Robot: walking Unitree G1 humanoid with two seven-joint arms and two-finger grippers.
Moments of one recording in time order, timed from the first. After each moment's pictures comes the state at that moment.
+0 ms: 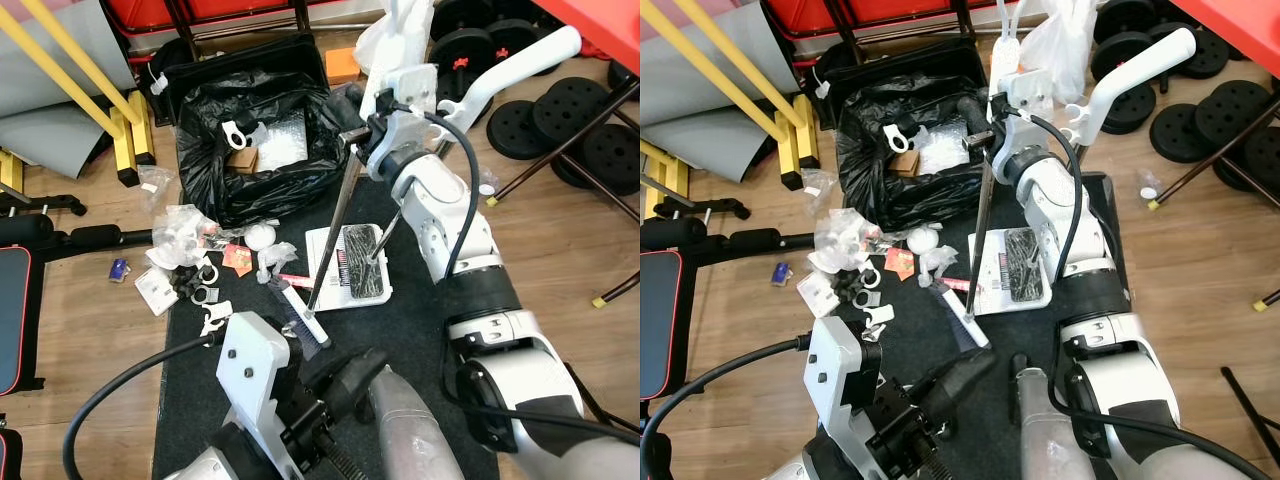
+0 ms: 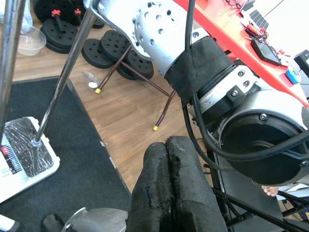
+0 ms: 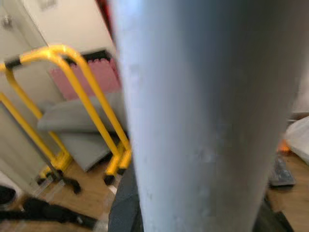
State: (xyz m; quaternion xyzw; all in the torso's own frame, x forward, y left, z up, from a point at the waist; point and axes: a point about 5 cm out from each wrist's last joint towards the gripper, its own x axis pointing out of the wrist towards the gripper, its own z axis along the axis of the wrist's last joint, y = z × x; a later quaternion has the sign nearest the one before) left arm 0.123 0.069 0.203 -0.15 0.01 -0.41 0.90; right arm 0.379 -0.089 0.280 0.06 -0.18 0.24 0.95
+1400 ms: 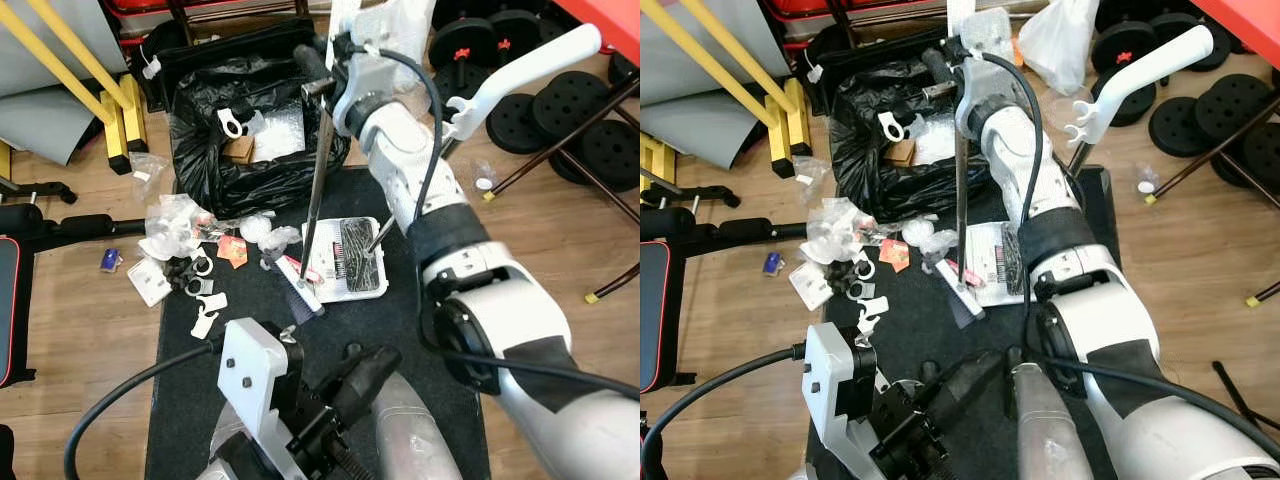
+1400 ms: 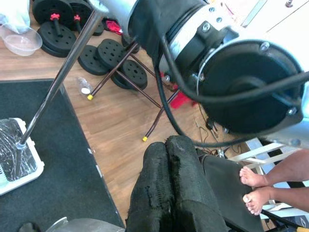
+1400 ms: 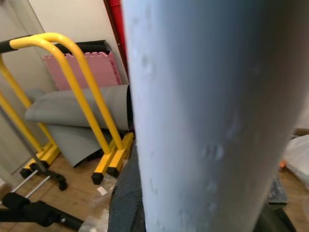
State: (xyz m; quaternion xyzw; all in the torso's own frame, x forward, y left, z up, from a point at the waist) left arm 0.115 0.062 0.206 -0.19 0.00 -0.40 0.90; right arm 0.405 -0.058 0.326 -0.01 -0.20 0.22 0.96
